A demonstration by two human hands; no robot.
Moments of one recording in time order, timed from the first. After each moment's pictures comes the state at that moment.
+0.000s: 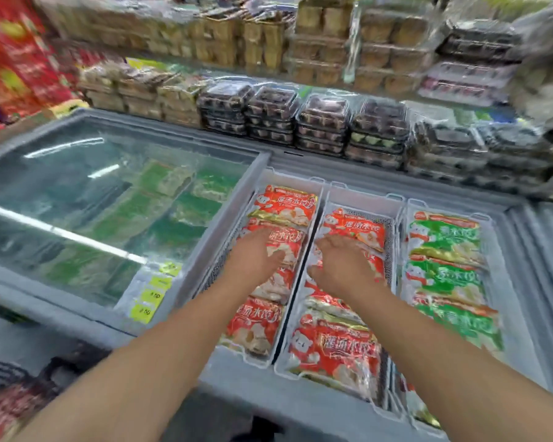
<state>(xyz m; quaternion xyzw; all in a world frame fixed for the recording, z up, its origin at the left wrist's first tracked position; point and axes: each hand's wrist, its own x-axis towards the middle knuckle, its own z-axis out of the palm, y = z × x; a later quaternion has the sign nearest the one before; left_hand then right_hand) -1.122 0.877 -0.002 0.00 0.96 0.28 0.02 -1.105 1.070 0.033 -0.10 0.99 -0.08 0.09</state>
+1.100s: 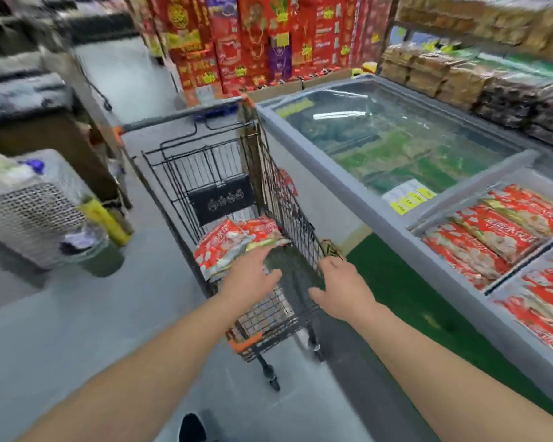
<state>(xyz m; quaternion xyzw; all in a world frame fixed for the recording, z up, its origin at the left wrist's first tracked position) -0.548 0.606 0.008 -0.36 0.89 0.27 0.00 -0.682 0.755 0.003 -0.44 0.87 -0.10 0.18</state>
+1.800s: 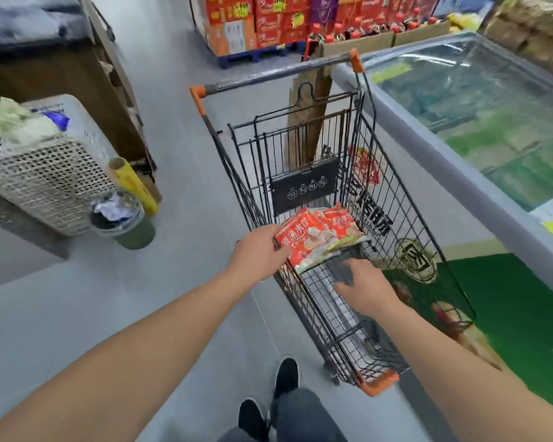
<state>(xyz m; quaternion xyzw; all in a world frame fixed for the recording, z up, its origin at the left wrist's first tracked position) -0.436 0.276 -0.027 -0.36 0.87 0.33 0.00 -0.578 0.456 -0.059 -0.34 0.89 -0.08 0.29</state>
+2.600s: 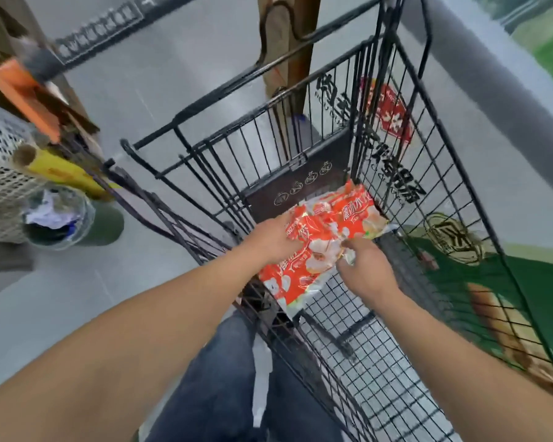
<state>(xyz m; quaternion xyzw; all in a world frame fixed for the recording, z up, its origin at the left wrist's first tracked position) -0.664 0.114 -0.193 -0.30 0.83 0.36 0.29 -0.743 0.302 -0.198 -0.21 0.90 -0.15 0.35</state>
